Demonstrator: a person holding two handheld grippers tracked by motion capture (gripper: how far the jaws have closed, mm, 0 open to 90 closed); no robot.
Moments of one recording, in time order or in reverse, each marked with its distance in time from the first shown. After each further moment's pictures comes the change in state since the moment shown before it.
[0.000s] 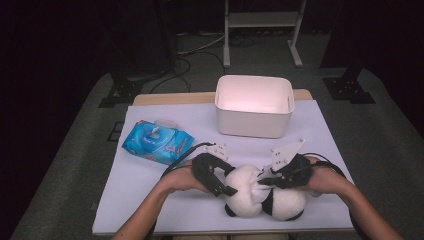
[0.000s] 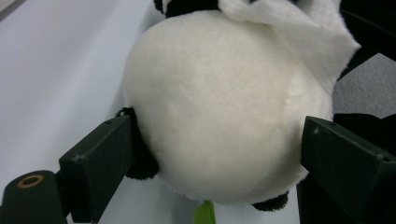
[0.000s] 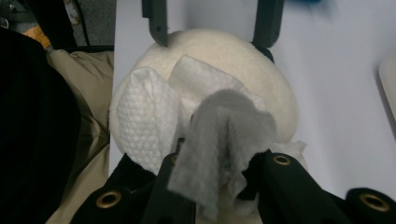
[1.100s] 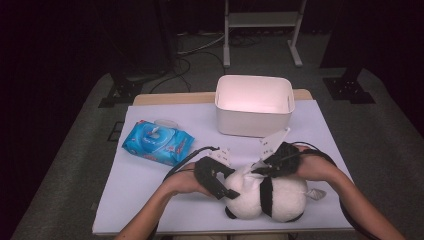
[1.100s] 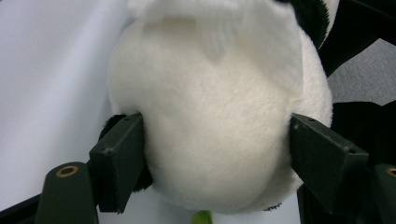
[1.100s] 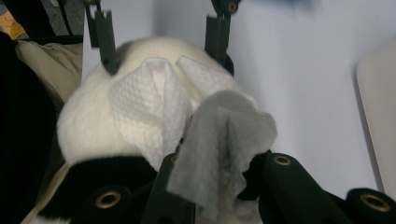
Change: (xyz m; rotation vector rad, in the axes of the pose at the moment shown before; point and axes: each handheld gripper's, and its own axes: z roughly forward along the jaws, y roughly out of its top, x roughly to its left) left arm -0.006 -0.002 0.007 0.019 -0.011 0.053; right arm -0.023 0.022 0.009 0.073 -0.027 -0.009
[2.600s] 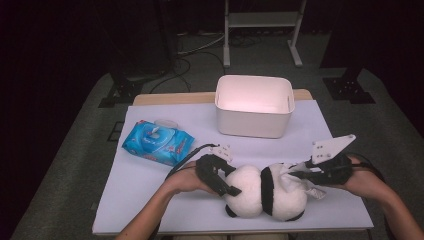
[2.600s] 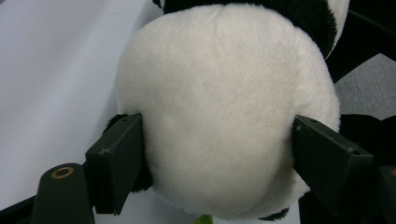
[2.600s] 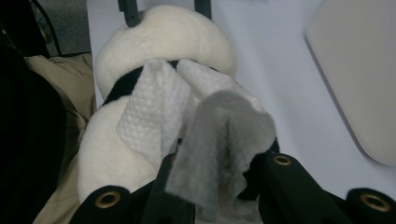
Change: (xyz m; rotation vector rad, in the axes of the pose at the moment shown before) left arm 0.006 0.005 0.002 -0.010 0.006 -0.056; right arm 0.022 -0.076 -0.069 -0.125 -0.099 0.132
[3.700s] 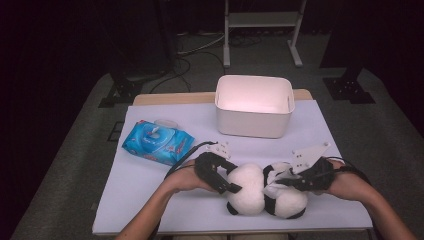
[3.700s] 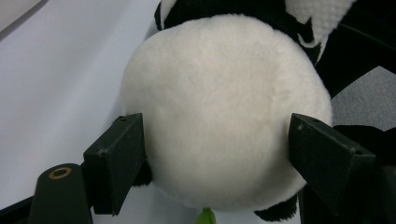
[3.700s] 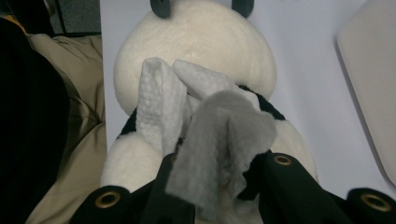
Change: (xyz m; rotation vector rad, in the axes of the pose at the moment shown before) left arm 0.000 0.002 -0.008 -0.051 0.017 0.005; right arm 0.018 0.020 0.026 0.074 0.026 -0.091
